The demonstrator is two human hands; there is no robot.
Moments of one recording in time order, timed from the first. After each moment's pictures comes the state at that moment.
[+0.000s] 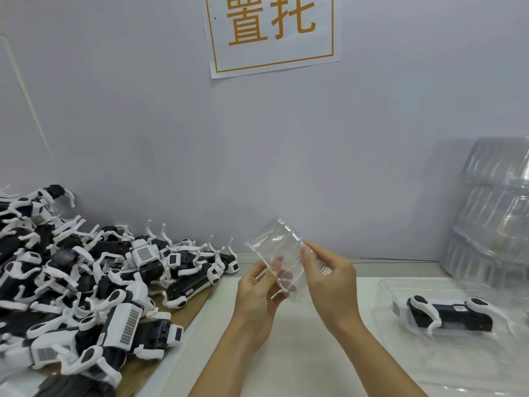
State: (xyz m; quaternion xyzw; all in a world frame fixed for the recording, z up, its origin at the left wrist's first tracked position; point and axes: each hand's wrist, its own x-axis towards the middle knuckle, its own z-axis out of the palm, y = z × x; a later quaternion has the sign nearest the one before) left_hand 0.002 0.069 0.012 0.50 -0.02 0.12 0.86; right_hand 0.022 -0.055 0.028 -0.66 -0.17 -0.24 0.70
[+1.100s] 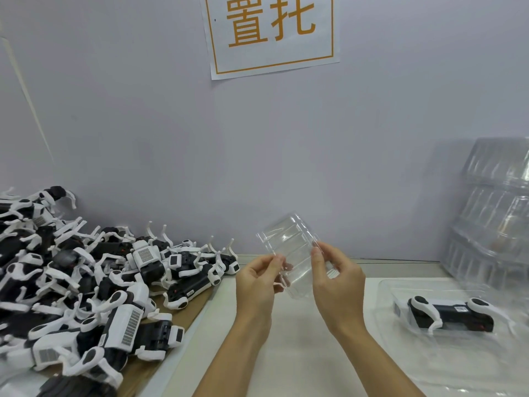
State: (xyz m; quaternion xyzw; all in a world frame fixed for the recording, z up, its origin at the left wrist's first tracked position) left_hand 0.000 0.059 0.030 0.58 0.03 0.22 0.78; right_hand 0.026 -0.057 0.020 -0.65 -0.11 -0.30 0.69
